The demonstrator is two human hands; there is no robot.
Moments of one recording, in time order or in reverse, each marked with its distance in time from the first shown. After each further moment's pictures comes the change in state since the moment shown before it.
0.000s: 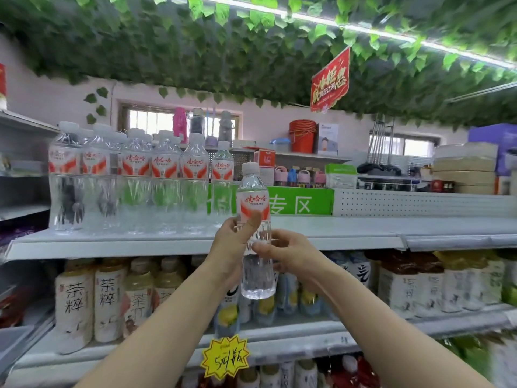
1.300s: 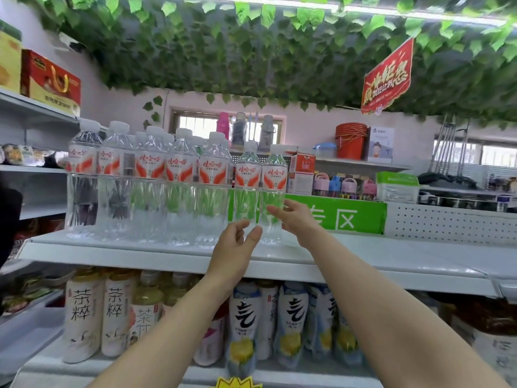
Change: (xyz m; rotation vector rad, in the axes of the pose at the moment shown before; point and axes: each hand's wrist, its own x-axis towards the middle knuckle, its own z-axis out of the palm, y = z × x) left_hand 0.079 -0.028 -0.040 0.551 0.276 0.191; right_hand 0.218 0.023 -0.020 0.010 0.117 0.006
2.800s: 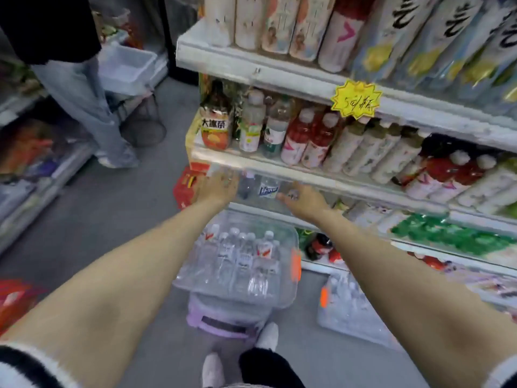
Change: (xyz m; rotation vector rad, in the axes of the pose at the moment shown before) left_hand -0.347 -0.258 -0.232 0.776 -0.094 -0.832; right_hand -0.413 0.257 0.216 -0.812 -0.573 0.423
